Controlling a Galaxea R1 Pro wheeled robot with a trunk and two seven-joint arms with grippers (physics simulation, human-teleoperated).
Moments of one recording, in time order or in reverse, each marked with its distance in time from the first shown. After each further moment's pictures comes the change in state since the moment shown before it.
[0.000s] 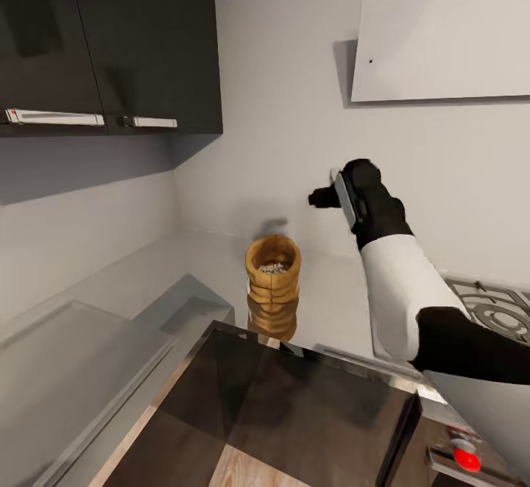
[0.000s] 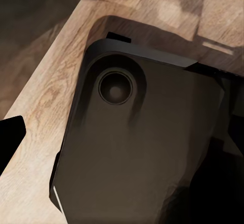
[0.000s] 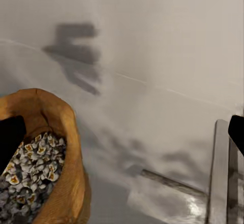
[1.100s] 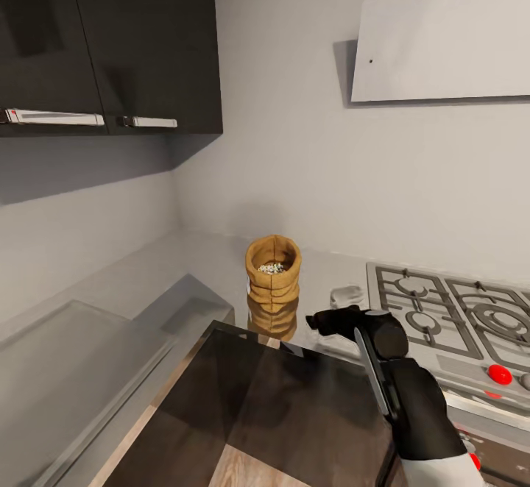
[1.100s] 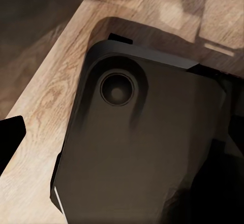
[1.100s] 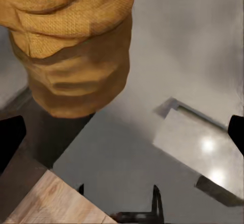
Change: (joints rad) left arm 0.000 0.000 0.001 0.000 0.002 -0.005 0.005; right arm 0.890 -0.110 0.194 -0.758 -0.019 -0.001 0.255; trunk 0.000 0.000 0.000
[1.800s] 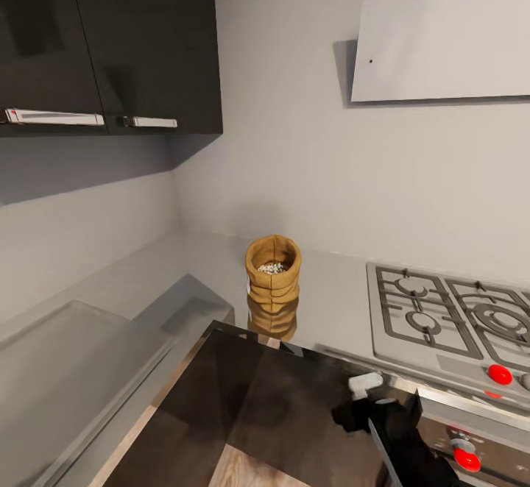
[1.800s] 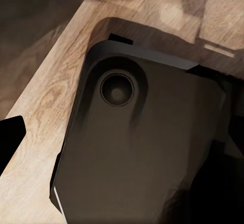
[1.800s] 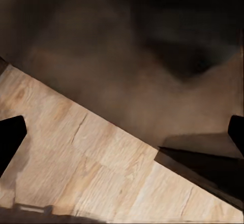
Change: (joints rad) left arm 0.000 0.000 0.002 0.000 0.004 -0.002 0.000; right arm 0.243 -0.079 -0.032 0.344 -0.021 -0.242 -0.089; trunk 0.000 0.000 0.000
